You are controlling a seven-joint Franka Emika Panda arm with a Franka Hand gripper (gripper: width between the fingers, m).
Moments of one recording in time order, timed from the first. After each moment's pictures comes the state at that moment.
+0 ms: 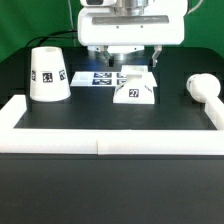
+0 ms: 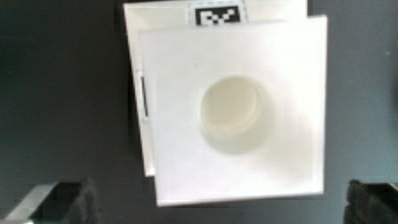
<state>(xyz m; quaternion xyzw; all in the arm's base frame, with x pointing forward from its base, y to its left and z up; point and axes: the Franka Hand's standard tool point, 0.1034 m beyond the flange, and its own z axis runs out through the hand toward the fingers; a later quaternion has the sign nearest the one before) 0.435 0.010 0.067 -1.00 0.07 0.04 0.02</state>
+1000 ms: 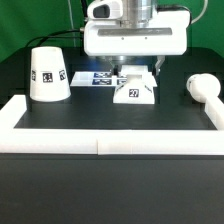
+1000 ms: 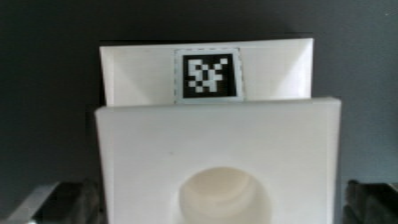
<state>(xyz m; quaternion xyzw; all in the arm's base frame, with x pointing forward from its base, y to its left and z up) 0.423 0.018 0.046 -1.00 0.06 0.05 0.02</state>
